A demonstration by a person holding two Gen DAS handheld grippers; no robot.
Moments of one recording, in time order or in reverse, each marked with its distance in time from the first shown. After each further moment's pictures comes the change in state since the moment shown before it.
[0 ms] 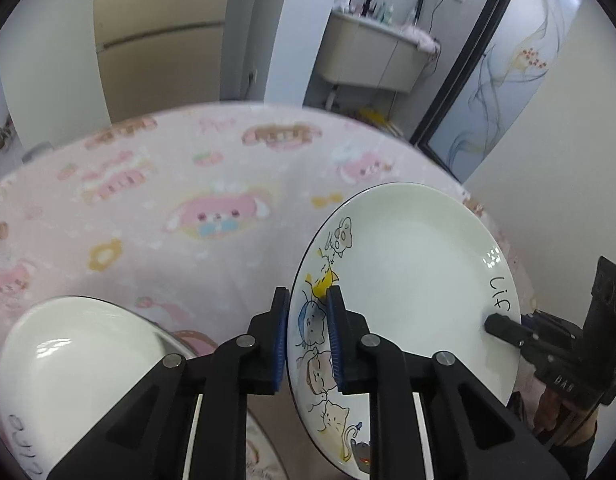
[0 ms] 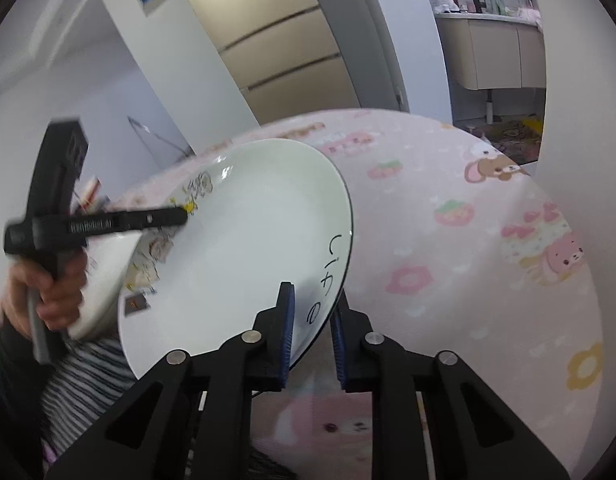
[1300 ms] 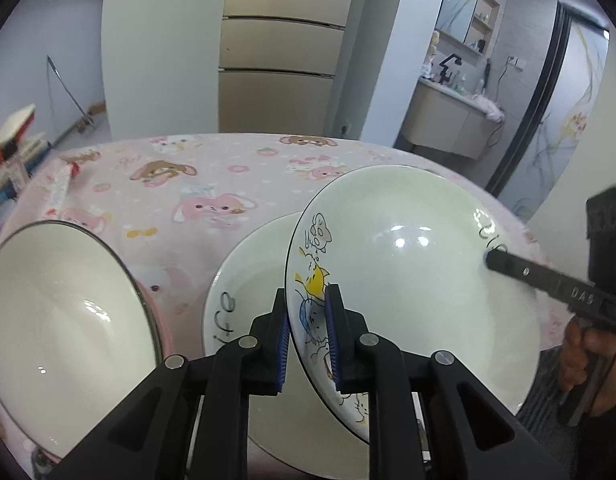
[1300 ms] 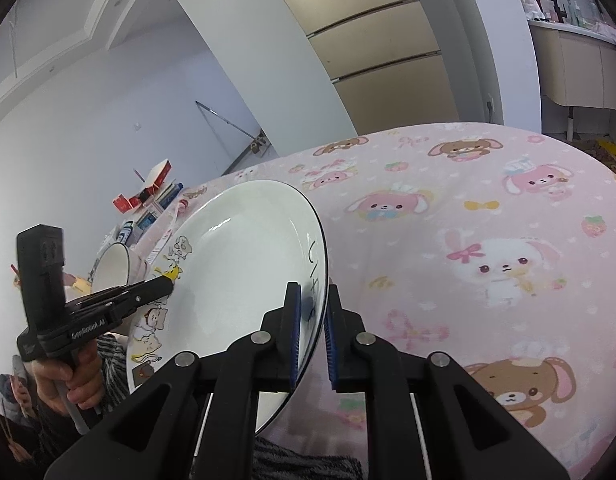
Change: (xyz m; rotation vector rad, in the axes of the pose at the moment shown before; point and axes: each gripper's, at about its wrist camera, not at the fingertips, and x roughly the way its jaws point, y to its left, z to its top) left arm -0.115 0.122 -0.107 -0.154 -0.211 0.233; right arm 0.078 0.136 0.025 -0.115 0.048 0.210
